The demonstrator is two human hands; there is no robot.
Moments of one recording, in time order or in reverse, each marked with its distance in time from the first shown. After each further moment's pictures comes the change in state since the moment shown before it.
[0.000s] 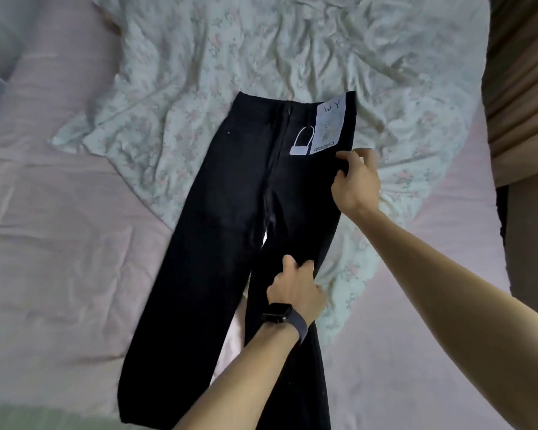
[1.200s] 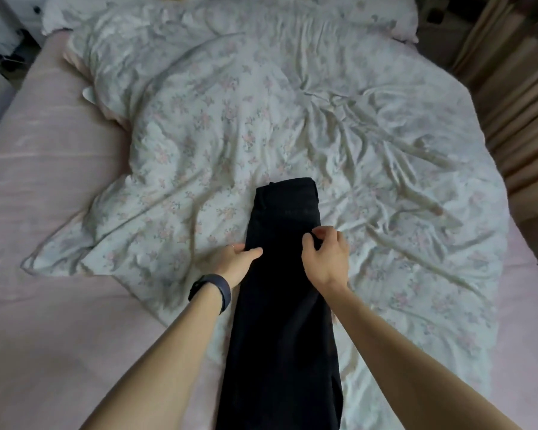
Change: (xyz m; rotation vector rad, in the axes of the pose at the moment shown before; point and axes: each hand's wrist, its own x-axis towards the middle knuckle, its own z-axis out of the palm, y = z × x) left_hand 0.282 -0.186 -0.206 -0.770 -0.066 -0.098; right_hand 0.048 -0.138 0.167 0.201 0.122 0.324
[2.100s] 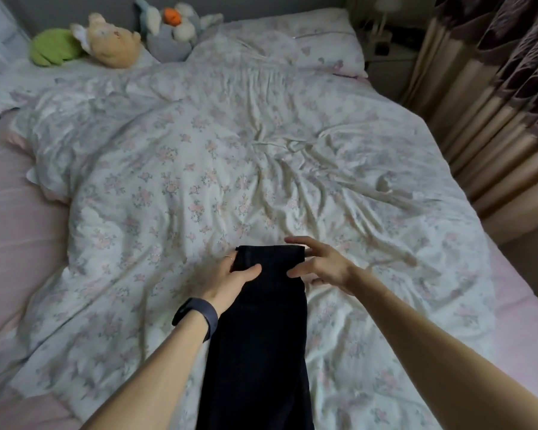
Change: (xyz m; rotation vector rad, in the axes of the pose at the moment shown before) left_hand 0.046 0.117 0.047 -0.004 -0.134 0.236; right_hand 0.157 -0.002 -0.083 0.308 -0.721 0.118
